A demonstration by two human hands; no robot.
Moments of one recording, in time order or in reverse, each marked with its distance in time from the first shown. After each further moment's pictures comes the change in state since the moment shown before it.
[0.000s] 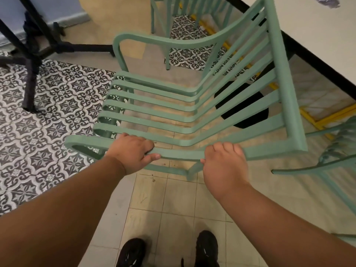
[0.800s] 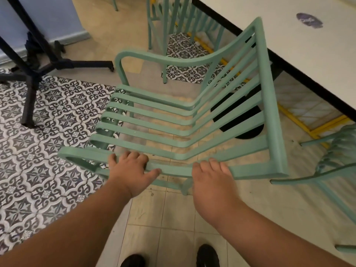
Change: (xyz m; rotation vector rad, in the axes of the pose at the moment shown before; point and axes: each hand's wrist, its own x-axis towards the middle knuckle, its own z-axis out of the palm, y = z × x) left_hand -0.013 0.036 -0.027 -0.185 -0.167 -0.416; right_hand -0.009 -0.016 -0.023 0.080 -0.156 -0.077
